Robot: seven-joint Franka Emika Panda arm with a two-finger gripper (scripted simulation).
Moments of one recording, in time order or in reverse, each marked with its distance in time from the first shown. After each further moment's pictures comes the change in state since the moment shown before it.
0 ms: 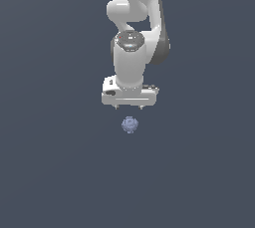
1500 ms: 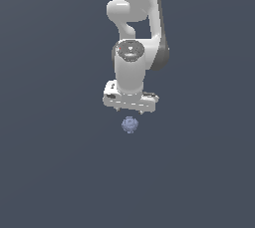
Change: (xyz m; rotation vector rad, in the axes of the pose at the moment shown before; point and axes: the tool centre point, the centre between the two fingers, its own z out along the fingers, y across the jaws) arm 0.004 -0.003 0.021 0.006 -0.010 0.152
